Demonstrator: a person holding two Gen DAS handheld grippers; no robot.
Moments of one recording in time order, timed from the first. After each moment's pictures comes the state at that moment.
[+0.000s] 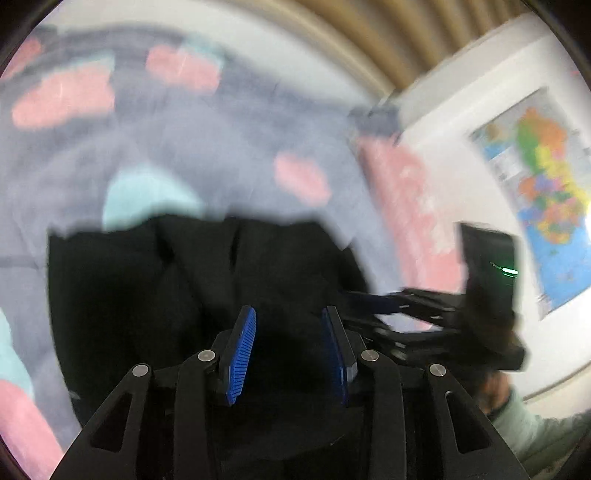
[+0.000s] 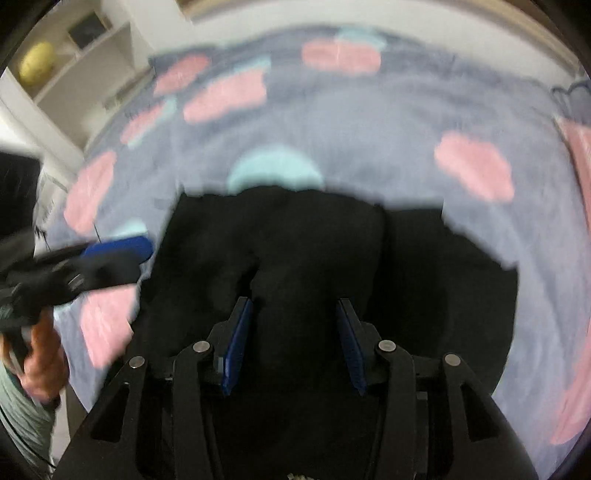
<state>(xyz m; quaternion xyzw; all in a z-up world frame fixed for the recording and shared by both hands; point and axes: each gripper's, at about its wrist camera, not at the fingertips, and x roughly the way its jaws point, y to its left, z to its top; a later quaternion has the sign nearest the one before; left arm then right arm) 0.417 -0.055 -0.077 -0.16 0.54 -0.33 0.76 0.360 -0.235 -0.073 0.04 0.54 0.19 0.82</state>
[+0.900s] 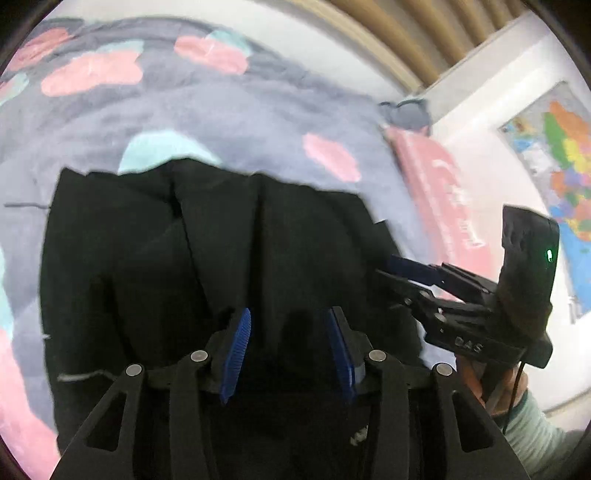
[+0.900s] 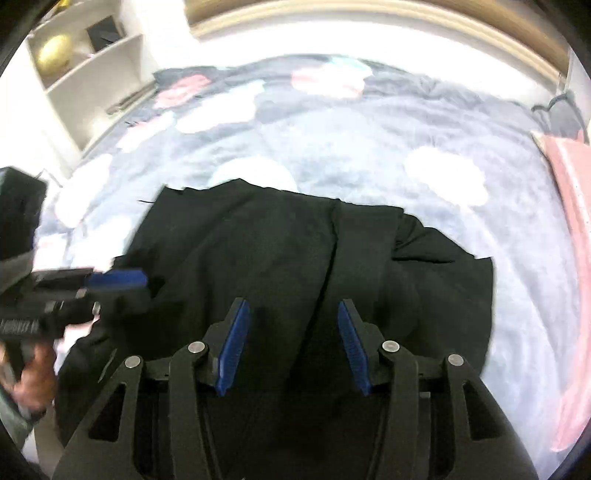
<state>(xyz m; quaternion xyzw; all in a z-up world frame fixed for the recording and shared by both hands) 0.387 -0.089 -0.108 -0.15 0.53 -0.25 0.79 0.321 -0.277 -0.109 0.02 0.47 0.17 0.86</state>
